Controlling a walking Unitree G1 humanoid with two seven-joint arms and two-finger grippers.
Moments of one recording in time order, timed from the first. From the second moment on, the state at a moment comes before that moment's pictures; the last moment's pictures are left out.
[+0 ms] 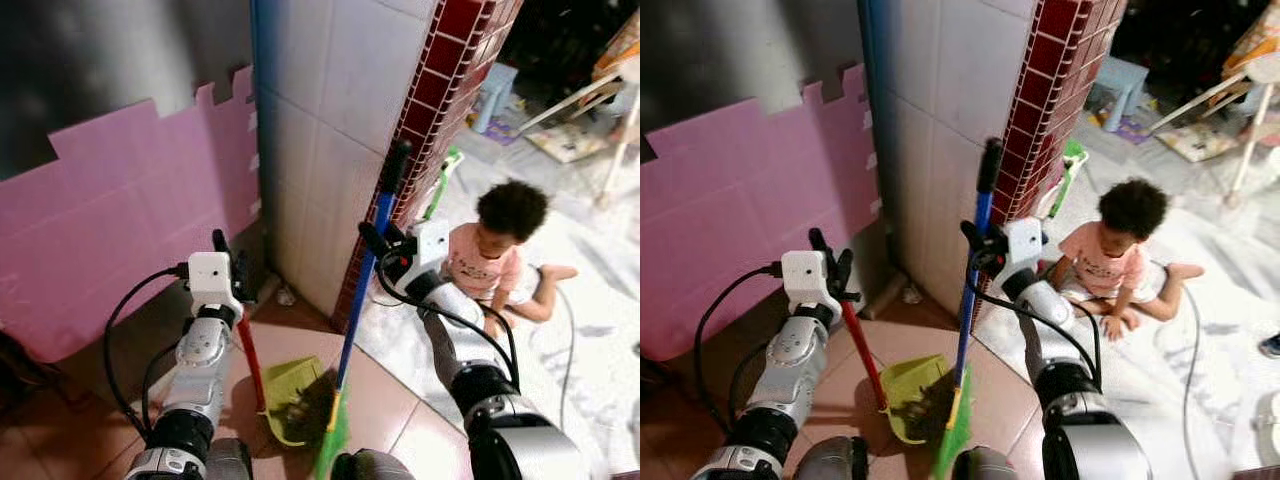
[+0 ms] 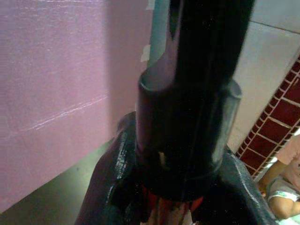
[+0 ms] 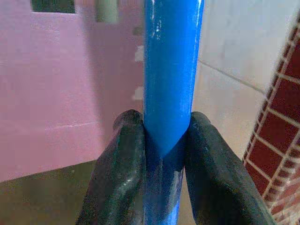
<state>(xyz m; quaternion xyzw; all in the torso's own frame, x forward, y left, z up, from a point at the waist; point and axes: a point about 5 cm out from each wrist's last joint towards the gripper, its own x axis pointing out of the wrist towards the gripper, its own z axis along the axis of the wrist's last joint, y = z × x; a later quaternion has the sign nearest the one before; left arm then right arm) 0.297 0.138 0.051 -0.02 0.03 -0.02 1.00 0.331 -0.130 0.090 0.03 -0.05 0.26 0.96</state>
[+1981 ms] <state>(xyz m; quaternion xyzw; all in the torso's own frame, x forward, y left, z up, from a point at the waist) 0.291 0.154 0.071 0.05 0.00 -0.06 1.00 0.344 -0.135 0.120 -0.06 -0.12 0.28 0.95</state>
